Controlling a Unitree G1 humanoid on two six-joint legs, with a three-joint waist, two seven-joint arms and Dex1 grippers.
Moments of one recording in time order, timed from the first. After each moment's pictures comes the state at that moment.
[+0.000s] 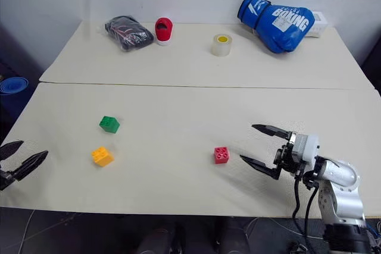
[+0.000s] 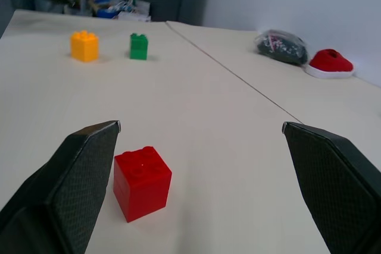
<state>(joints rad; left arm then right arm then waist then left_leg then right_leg) 0.17 0.73 0.77 0.15 -0.53 0.23 -0.89 -0.05 -0.59 -0.23 -0.02 0.59 -0.17 1.22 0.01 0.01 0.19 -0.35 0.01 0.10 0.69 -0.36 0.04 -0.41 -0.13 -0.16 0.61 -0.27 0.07</state>
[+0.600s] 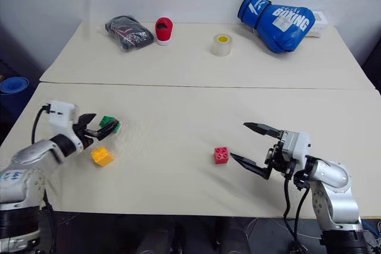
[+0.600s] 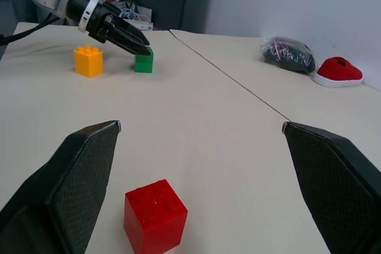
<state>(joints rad) -0.24 0.59 0.30 -0.16 -0.42 0.71 -0.31 -0.05 -0.58 -0.16 -0.16 0.56 -0.12 1.12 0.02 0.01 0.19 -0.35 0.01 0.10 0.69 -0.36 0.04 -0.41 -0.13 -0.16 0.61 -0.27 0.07</state>
